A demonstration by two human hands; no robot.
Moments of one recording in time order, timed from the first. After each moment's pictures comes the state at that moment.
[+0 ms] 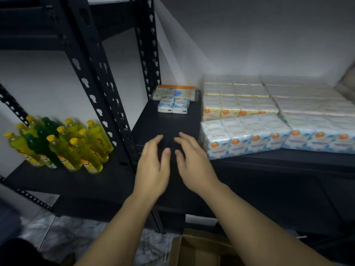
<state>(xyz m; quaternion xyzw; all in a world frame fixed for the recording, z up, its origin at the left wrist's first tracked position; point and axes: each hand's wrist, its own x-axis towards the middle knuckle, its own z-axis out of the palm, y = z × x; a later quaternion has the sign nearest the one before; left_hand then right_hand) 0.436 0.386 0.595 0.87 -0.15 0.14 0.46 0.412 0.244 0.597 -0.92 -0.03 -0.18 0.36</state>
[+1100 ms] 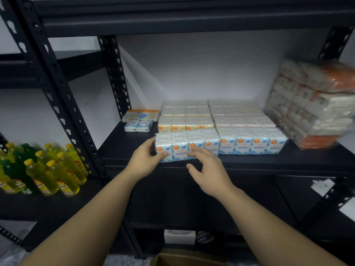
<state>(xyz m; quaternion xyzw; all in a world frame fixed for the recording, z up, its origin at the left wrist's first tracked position) 0.424 0.296 0.647 0.84 -0.22 -0.03 0.50 0.304 0.088 0.629 -0.91 0.02 -0.18 0.36</state>
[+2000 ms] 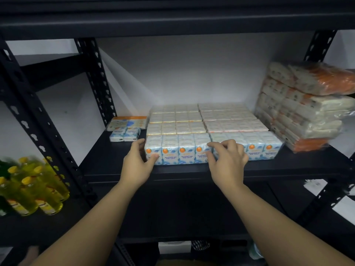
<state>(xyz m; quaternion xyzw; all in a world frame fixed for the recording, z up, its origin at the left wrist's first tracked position) 0.458 0.270 0.633 0.85 -0.17 0.06 0.50 0.338 0.031 0.624 -0.88 0.22 -0.39 0.17</state>
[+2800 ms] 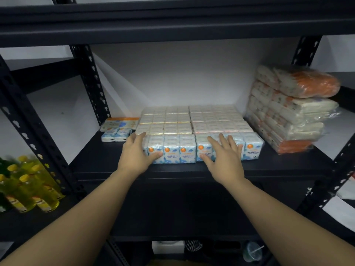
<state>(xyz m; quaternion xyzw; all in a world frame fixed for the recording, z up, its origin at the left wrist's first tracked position) 0.446 0.224 0.665 0.93 -0.16 0.06 0.33 0.321 -0.034 0.633 -0.94 0.17 -0.23 0.17</state>
